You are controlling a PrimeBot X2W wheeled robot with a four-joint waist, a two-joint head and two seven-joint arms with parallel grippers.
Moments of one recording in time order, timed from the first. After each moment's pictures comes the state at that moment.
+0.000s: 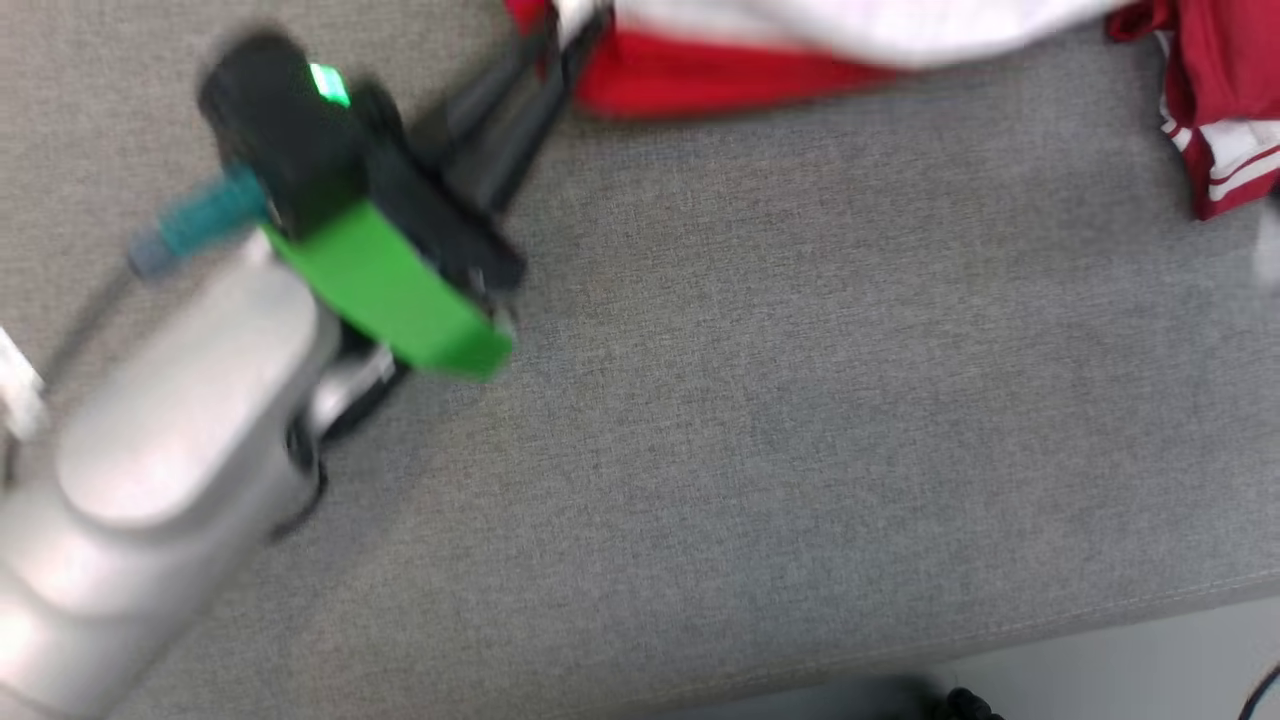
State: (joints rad) left arm -1.02 0.49 -0.93 0.10 -0.82 -0.13 -0.26; right arm -0.56 -0.50 0.02 0.03 0.56 0.13 -0.26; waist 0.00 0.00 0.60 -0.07
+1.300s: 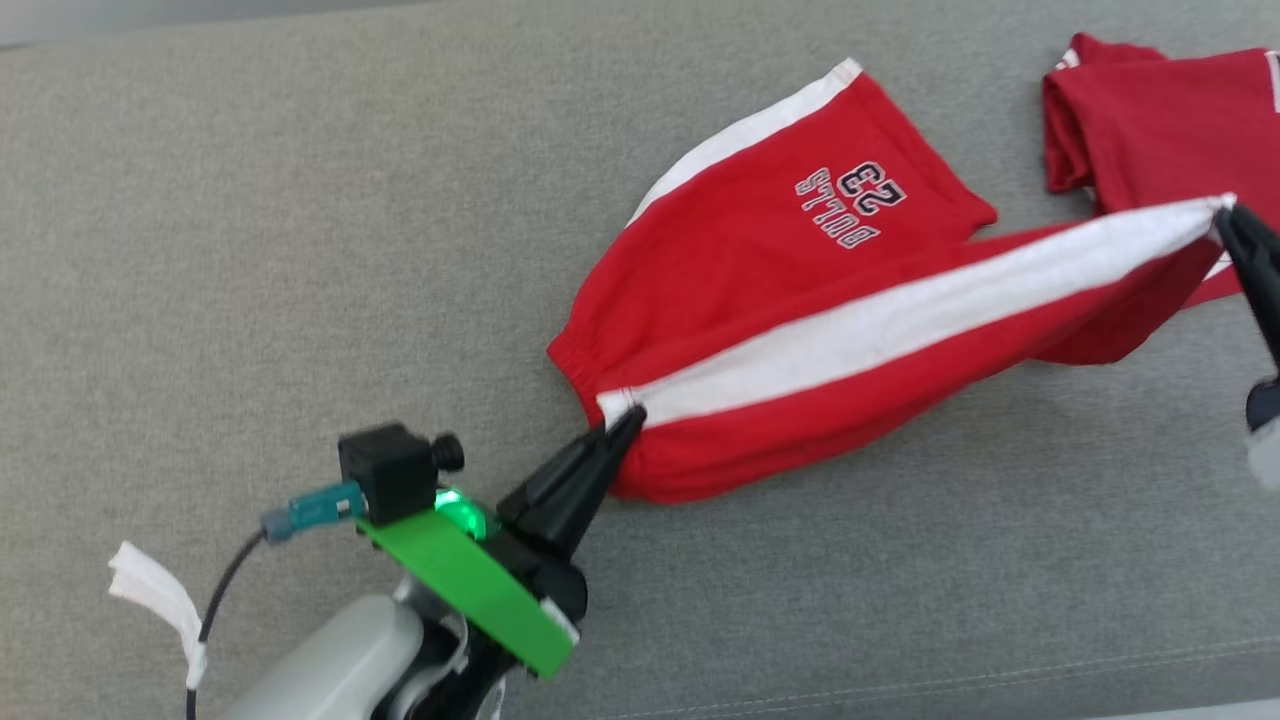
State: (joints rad) left arm -0.39 0.41 -0.84 -0.02 -1.08 -0.12 -0.16; right arm -0.18 -0.67 0.02 -0.13 0.63 0.13 0.07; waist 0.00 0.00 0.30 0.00
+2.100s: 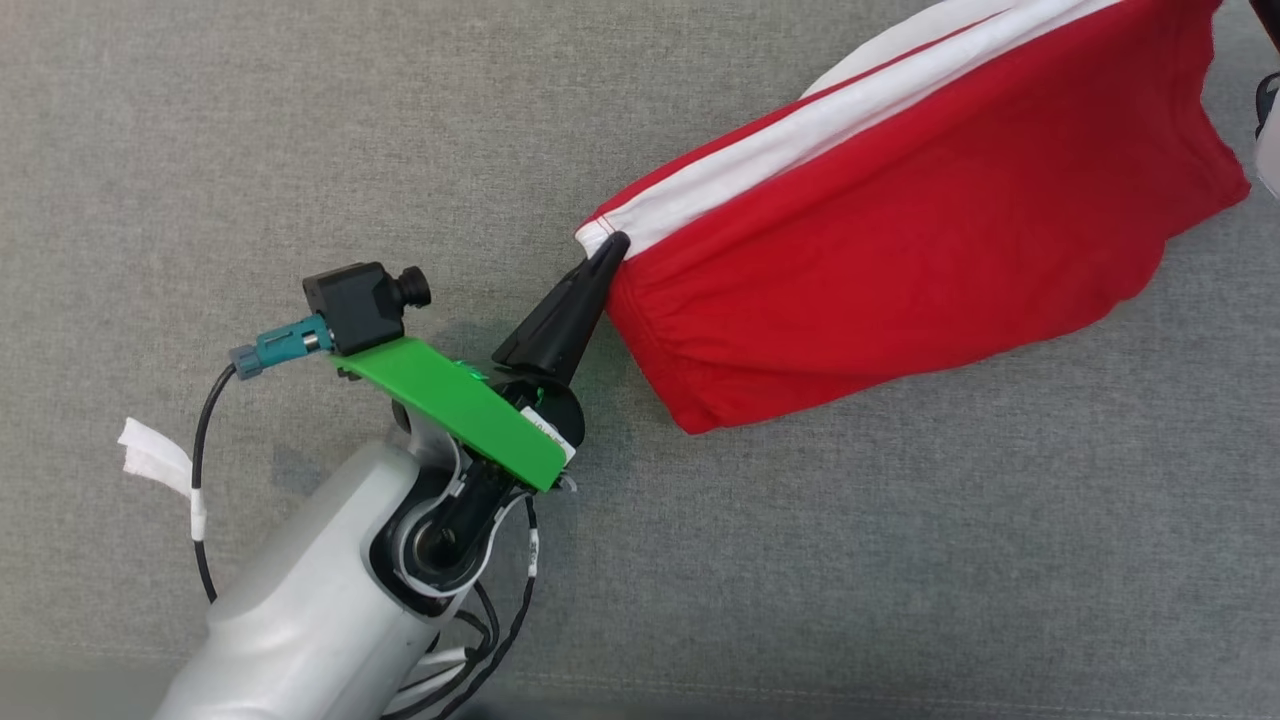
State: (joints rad) left arm -0.62 0.29 -0.76 0.15 -1.39 -0.13 -0.11; right arm -0.94 -0.81 0.51 0.26 0.63 0.13 0.23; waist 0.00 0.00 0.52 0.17
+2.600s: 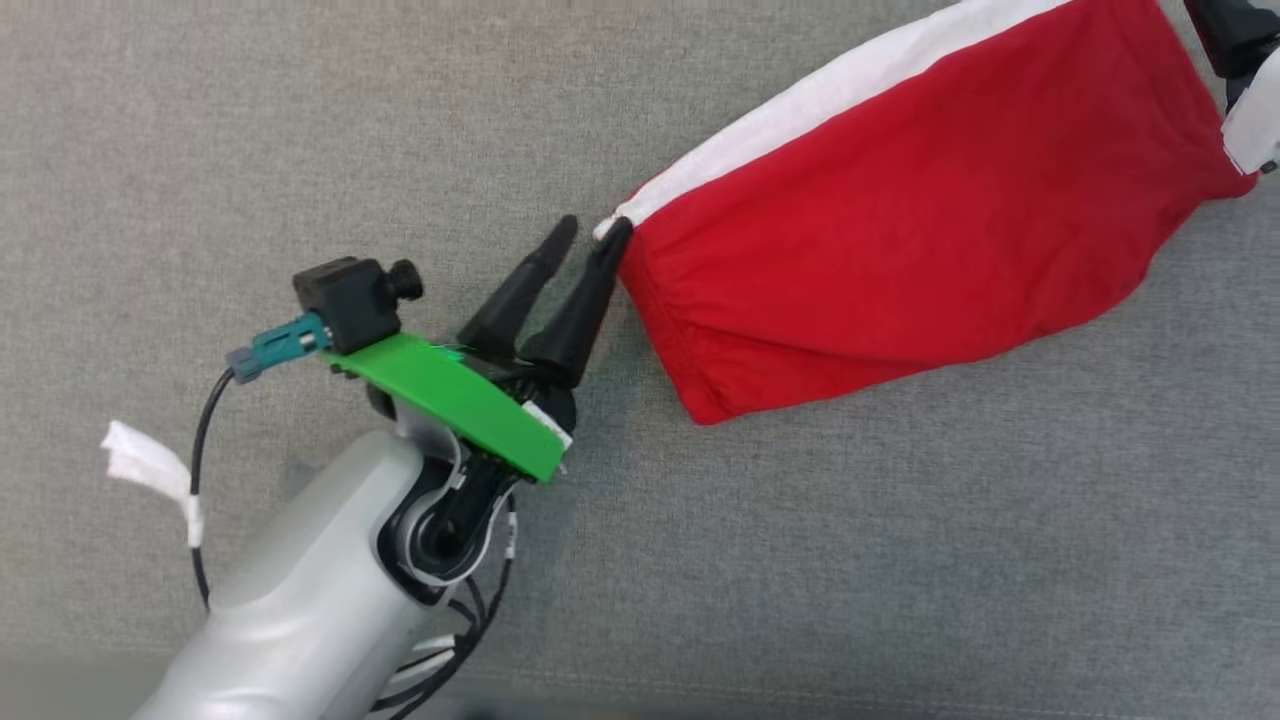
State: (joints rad) left arm -0.66 0.29 -0.80 0.23 -1.29 -0.13 -0.20; right arm -1.05 -0.77 0.66 0.45 0.74 0.13 0.02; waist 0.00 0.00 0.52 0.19
